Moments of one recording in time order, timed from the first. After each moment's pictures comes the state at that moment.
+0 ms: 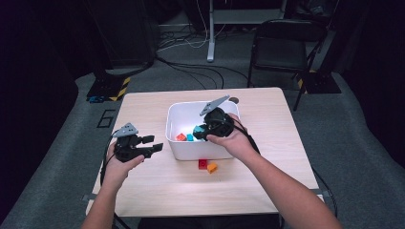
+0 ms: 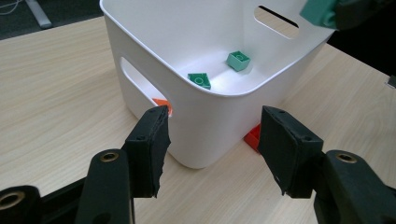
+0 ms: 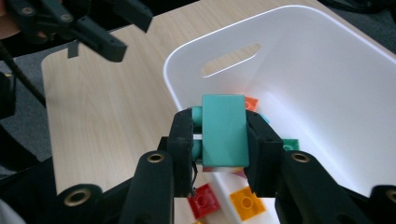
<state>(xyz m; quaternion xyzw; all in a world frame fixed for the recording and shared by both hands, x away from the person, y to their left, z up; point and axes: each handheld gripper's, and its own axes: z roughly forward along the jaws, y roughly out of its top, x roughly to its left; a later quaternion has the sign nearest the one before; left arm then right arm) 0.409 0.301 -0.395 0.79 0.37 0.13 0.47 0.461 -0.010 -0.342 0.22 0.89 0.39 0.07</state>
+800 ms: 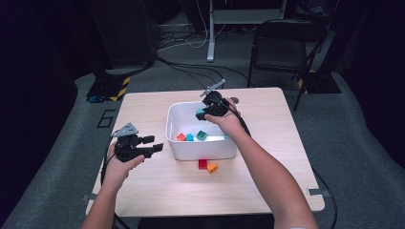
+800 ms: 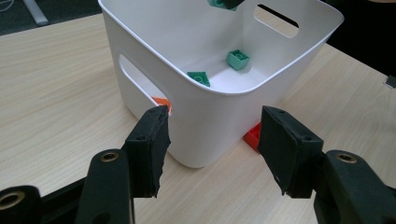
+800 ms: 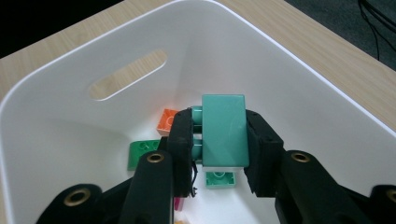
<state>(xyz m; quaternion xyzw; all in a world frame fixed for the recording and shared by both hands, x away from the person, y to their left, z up) 0.411 0.301 -0.398 0.79 0.38 0.13 0.47 0.555 -0.004 -0.371 0.29 0.88 0.37 0.08</state>
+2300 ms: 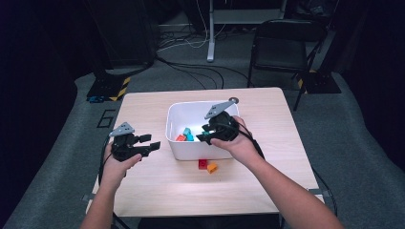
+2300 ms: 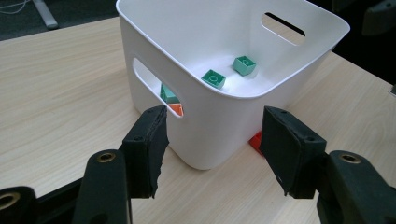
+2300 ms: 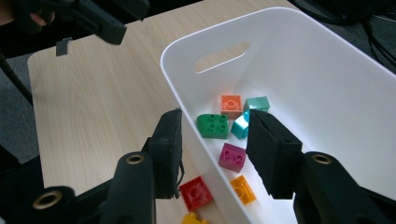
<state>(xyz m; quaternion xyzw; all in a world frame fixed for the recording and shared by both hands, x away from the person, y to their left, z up) 0.411 0.309 -0.395 0.78 0.39 0.14 0.48 0.446 -0.022 -0.344 0.22 0.88 0.40 0.10</state>
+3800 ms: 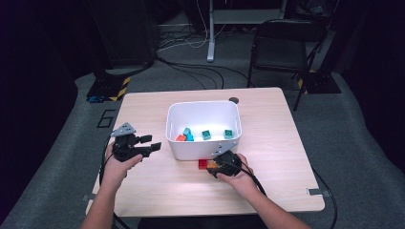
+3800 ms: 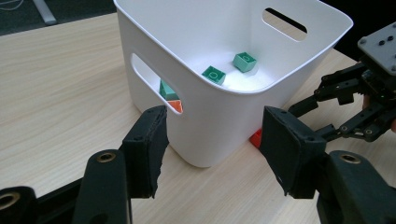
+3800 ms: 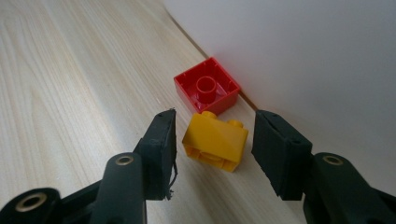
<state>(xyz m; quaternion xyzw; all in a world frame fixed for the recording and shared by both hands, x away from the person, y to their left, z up) 0.412 0.308 -0.398 0.78 0.39 0.13 0.47 0.416 -0.038 -0.490 0.28 0.89 0.35 0.10</state>
